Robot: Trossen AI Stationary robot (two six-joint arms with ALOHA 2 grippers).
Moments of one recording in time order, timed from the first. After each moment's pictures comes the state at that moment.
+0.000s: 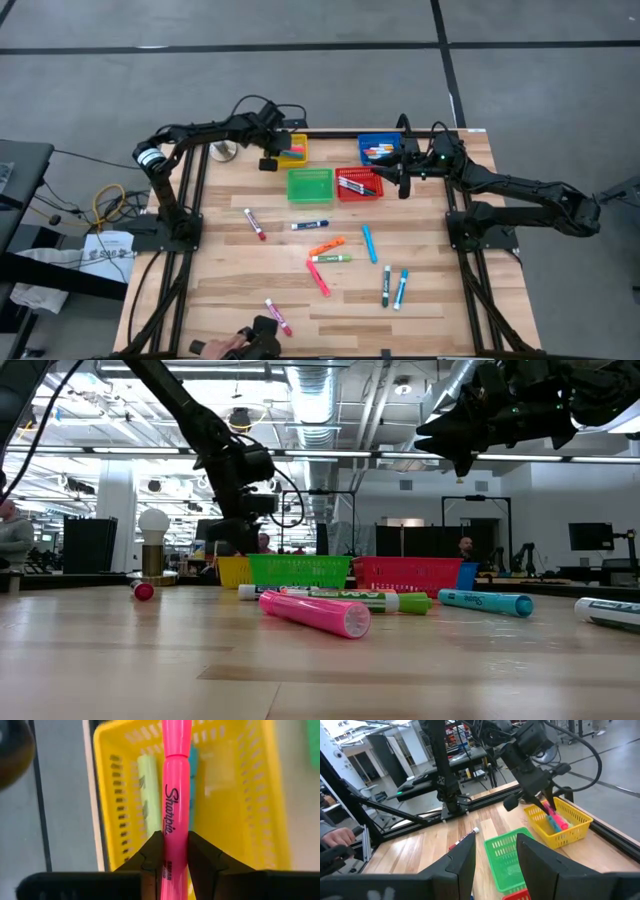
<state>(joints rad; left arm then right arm) 0.72 1.80 1.16 -0.44 -0.01 0.96 -0.56 0.95 0.47 0.35 -0.50 0.18</state>
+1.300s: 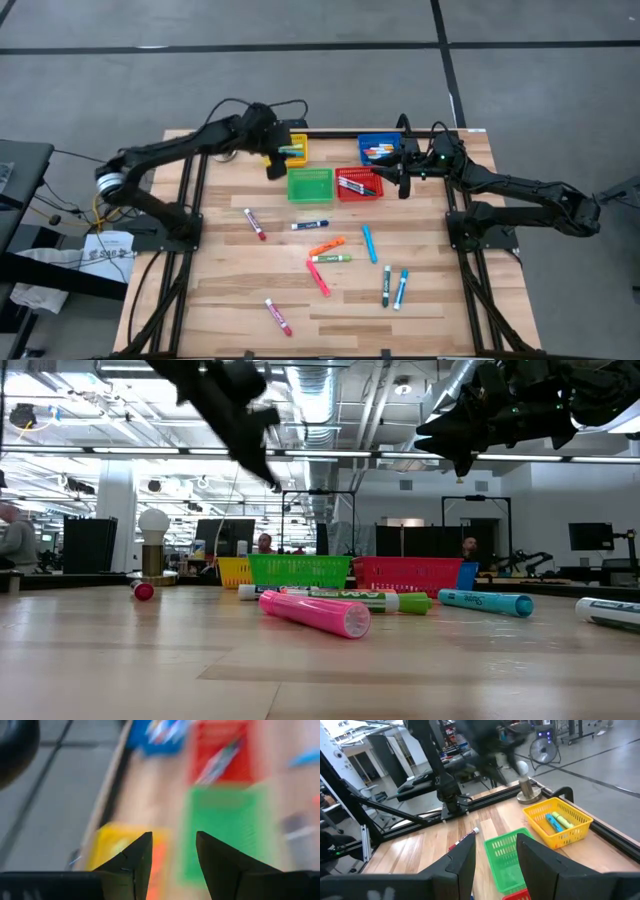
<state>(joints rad) 0.52 1.45 1.16 -0.49 0.10 0.44 -0.56 0.95 0.47 0.35 -0.50 0.18</state>
